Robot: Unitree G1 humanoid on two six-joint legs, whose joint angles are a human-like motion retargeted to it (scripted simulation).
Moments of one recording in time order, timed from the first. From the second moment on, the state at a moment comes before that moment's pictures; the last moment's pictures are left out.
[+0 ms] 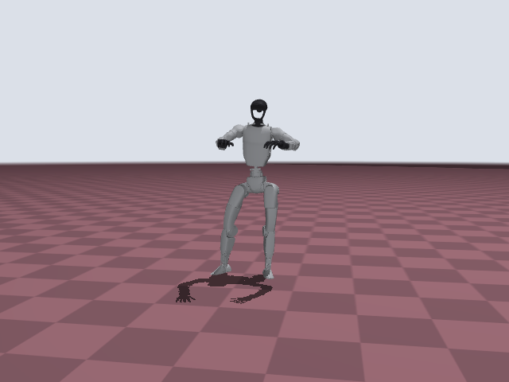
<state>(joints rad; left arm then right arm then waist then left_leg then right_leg) -0.77 1.04 -0.64 0.35 0.27 -0.31 0.15 -0.97 -0.62 0.76 0.60 -0.63 0.02 -0.36 0.13 -0.13 0.13 0.13 -0.04 0.52 0.04 -0.22 -0.20 -0.07 -0.42 -0.27 0.24 0.02 0.26</state>
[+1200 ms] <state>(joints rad) -0.70 0.97 -0.54 0.46 0.28 -0.28 0.28 -0.72 -0.91 0.62 0.36 -0.51 -0.18 -0.24 0.04 -0.04 0.08 0.20 0.15 0.49 0.07 -0.19 -0.19 0.11 -0.25 -0.38 0.15 -0.07 0.26</state>
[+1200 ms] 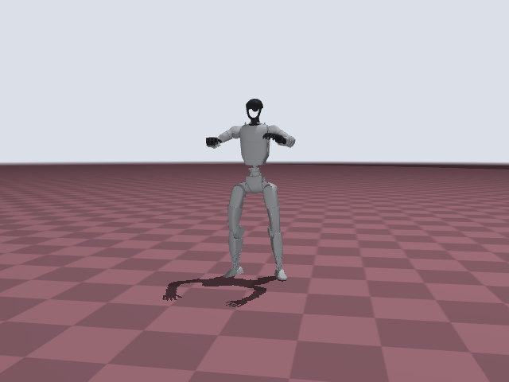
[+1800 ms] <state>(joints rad) -0.87 0.87 -0.69 0.41 0.27 -0.27 0.25 -1.26 -0.70 0.87 0.13 -0.56 -0.18 -0.28 0.06 -0.01 0.11 0.07 0.24 0.35 0.06 -0.10 -0.18 0.08 -0.15 -0.52 0.13 -0.09 0.26</state>
